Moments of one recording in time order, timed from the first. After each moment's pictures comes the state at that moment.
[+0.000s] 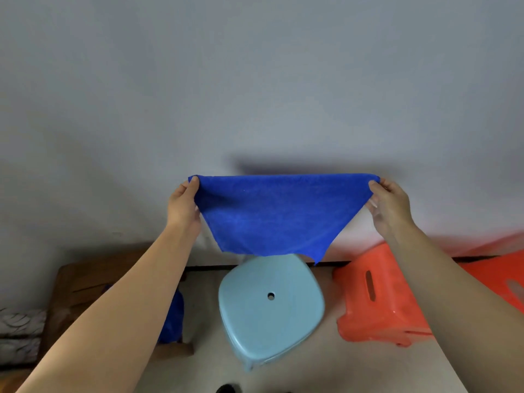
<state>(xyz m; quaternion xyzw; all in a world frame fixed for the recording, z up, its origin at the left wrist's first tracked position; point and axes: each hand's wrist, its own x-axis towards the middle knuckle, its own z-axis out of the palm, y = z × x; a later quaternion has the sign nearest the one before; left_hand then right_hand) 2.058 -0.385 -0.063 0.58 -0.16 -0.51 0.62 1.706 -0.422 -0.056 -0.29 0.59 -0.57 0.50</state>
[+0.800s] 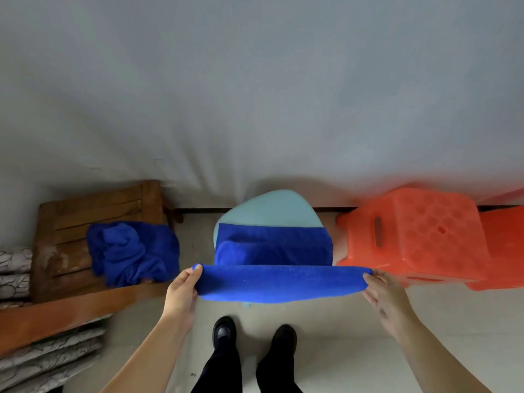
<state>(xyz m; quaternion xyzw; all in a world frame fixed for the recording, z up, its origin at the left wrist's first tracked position) 2.044 -0.173 -0.280 0.70 -0.04 -0.58 0.43 1.670 -0.214 -0.256 -0.18 0.74 -0.32 0.57</state>
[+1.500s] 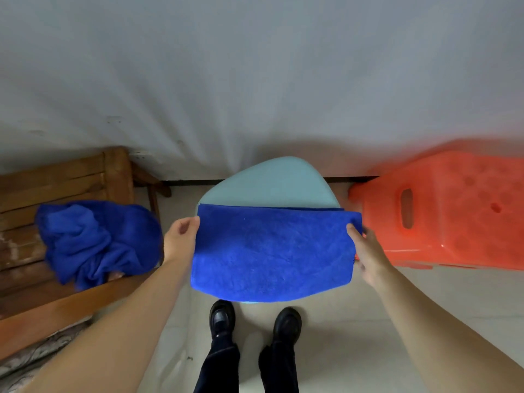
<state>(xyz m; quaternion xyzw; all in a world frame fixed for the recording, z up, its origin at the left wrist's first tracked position) 2.040 -0.269 -0.404 0.82 -0.15 -0.45 0.31 1.694 -0.297 -0.406 -0.23 0.74 -0.25 0.58</state>
